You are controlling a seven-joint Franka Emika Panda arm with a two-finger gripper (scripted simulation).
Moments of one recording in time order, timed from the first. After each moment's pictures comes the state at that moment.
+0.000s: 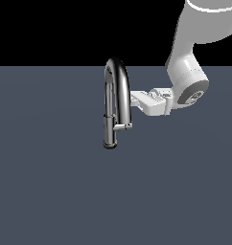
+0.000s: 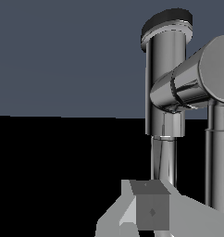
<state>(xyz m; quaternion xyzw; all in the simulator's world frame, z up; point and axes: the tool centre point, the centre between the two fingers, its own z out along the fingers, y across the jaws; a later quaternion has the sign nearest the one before) 0.043 -0.037 0.163 -0.56 0.43 0.55 0.44</state>
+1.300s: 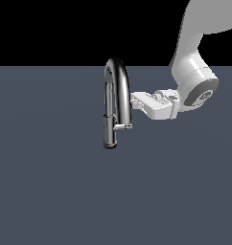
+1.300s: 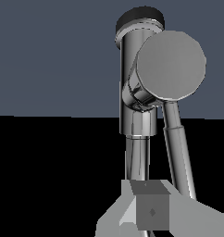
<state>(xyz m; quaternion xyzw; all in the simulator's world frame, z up) 0.012 -0.045 0.163 -0.56 0.43 0.55 0.44</state>
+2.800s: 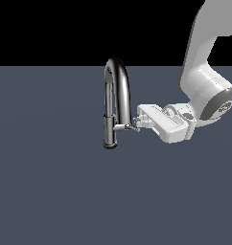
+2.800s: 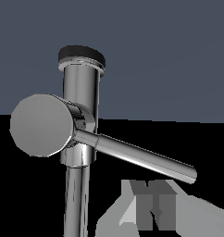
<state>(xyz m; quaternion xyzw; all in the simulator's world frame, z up) -0.054 -0.067 0.129 -0.57 0.43 0.54 0.44</state>
